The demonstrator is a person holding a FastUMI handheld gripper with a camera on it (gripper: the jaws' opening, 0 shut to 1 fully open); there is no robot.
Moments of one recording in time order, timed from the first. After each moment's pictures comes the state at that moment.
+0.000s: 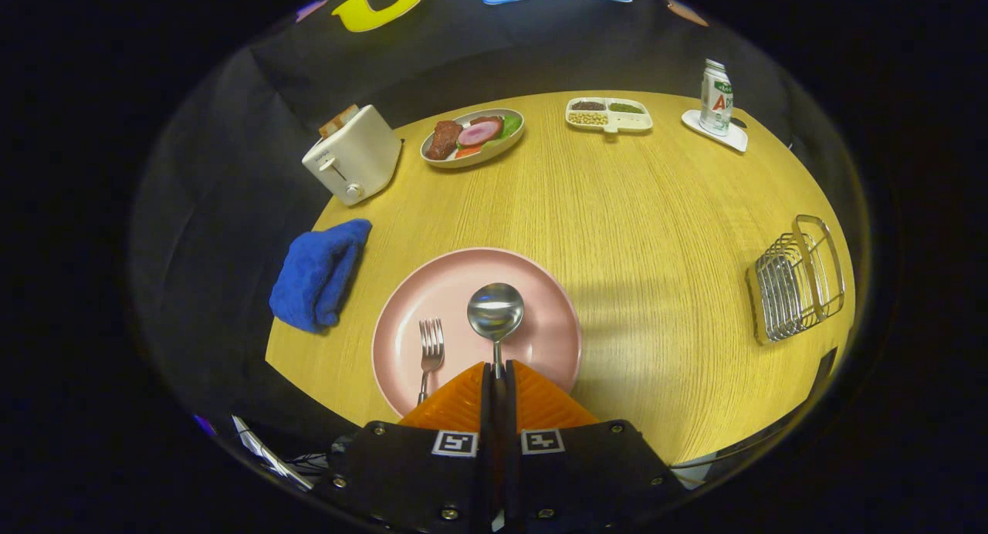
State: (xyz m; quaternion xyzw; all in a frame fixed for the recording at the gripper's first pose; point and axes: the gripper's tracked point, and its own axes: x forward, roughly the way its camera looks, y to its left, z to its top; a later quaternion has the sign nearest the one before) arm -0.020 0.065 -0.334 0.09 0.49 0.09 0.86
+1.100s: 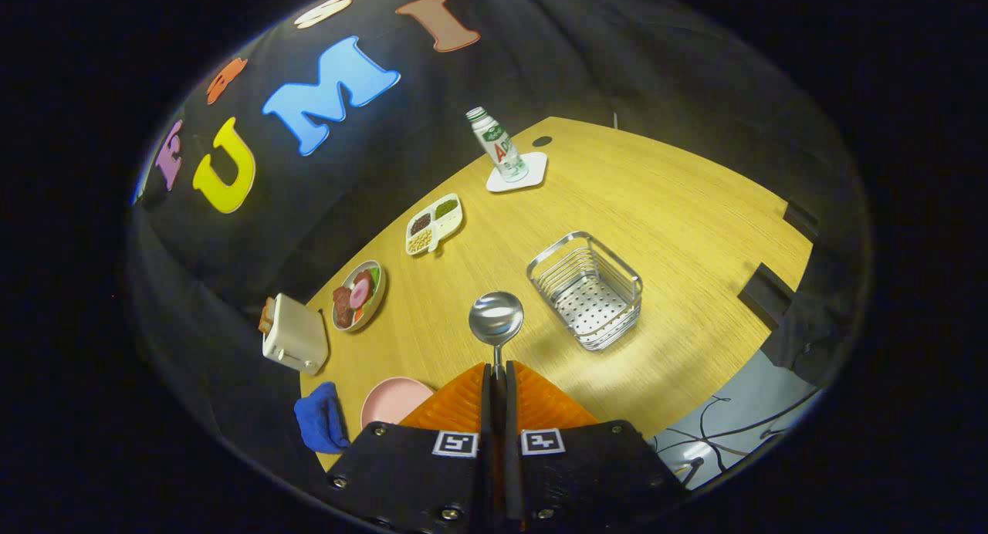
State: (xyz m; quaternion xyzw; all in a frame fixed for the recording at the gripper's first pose) arm -0.036 -0.125 -0.251 0.30 0.33 -0.14 0.88
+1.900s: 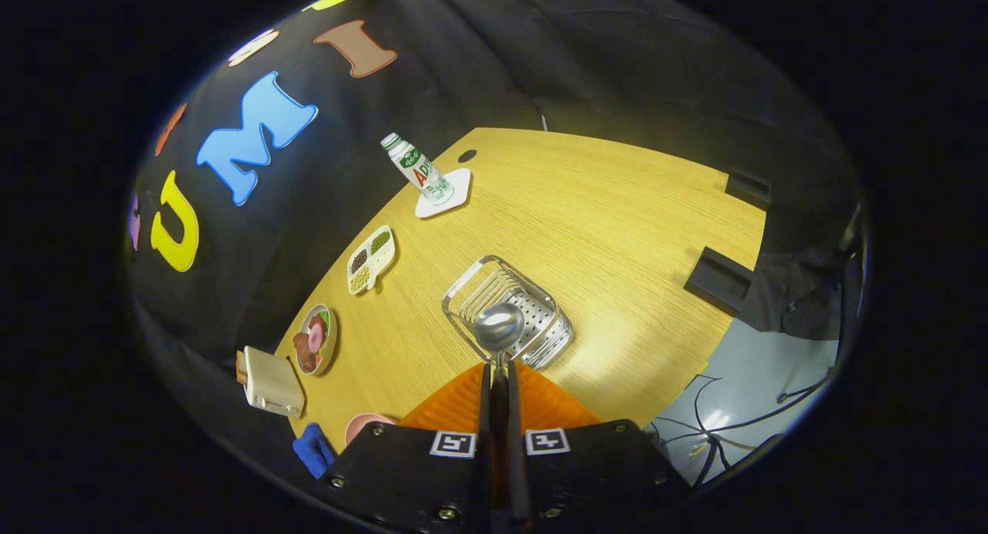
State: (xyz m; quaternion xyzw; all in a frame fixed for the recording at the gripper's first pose) arm -0.035 -0.165 -0.273 0.34 0.33 -0.23 0.85
